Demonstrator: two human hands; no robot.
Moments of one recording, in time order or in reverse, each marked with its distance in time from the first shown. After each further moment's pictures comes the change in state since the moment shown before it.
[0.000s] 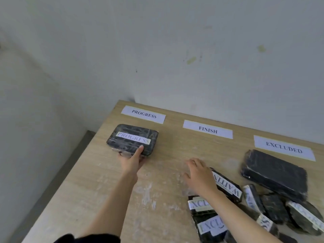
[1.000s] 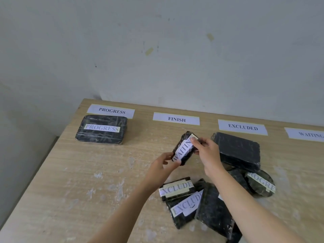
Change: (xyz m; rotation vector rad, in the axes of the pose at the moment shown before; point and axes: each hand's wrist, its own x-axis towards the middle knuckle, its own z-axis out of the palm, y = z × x) left_hand -0.108 -0.069 0.079 0.928 -0.753 0.313; right_hand -0.028 0.071 -0.057 1.263 0.476 0.471
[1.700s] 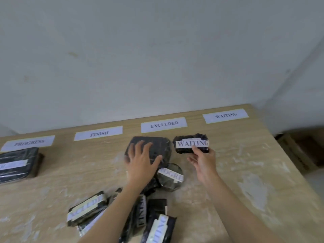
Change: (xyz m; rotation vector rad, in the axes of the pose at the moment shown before) left_hand 0.048 0.115 0.225 0.814 0.220 0.185; right_hand 0.048 0.052 -0.279 0.746 0.262 0.255
